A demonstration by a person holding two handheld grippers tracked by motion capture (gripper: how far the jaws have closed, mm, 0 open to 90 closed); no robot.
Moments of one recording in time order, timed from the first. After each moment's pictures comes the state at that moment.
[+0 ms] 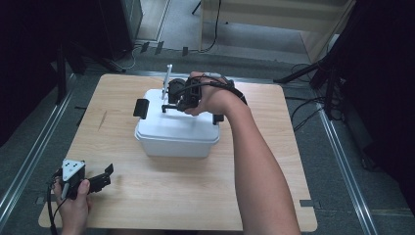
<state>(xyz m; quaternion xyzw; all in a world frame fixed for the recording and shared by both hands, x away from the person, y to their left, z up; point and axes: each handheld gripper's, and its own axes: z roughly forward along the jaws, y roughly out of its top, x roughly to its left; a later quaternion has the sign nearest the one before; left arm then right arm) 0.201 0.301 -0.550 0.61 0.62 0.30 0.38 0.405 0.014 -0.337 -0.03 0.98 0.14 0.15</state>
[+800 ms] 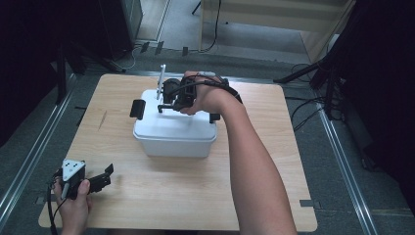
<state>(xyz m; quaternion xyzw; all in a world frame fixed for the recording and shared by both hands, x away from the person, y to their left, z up) 0.201 0.300 -0.551 0.61 0.62 0.30 0.38 0.404 0.025 -0.337 -0.04 0.98 0.13 0.15</state>
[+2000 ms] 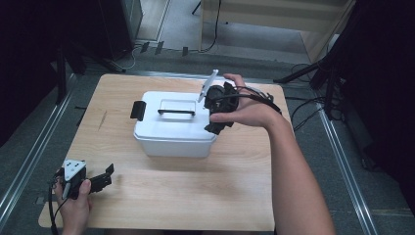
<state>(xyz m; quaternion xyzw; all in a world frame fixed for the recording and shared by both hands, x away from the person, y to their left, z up) 0.203 0.299 -0.551 0.62 0.62 0.31 0.37 0.390 -0.082 -0.341 0.08 0.97 0.17 0.13</state>
